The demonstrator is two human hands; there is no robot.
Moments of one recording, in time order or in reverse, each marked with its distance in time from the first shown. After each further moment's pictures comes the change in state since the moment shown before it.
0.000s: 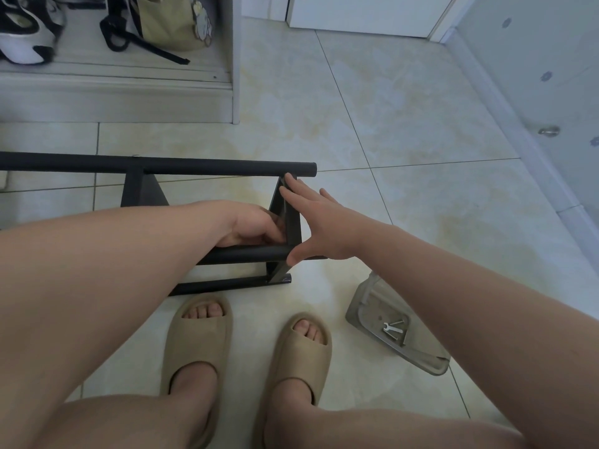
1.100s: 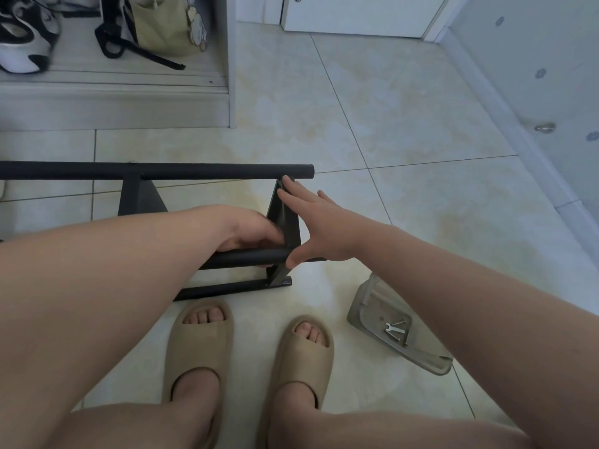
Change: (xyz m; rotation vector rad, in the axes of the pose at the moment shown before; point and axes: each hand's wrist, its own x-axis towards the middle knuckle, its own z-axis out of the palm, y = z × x) left_hand -0.003 0.002 0.004 0.052 0.050 -0.066; right_hand 0.000 0.000 0.000 0.012 -0.001 0.001
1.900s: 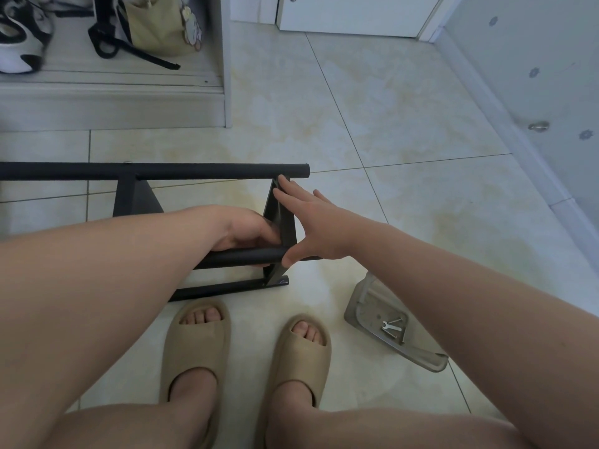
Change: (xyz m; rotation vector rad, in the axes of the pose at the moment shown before) left_hand 0.003 -0.003 -0.003 -0.069 -0.071 -0.007; right_hand 0.000 -0.001 -0.001 0.010 -0.004 0.012
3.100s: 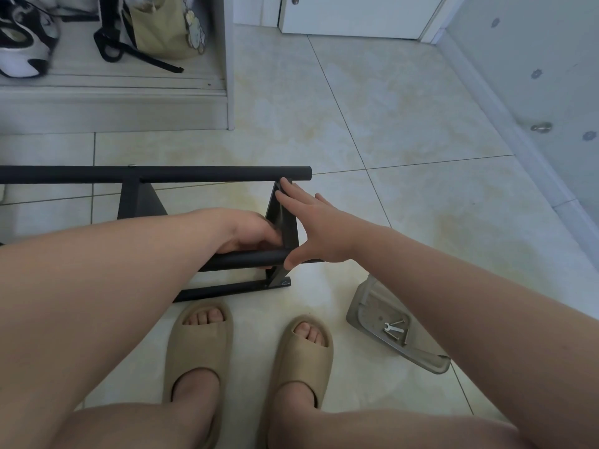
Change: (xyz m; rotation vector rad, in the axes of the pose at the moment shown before) left_hand 0.003 -0.001 0.002 0.061 0.064 0.038; right_hand -0.001 0.000 0.002 0.012 0.011 -0.012
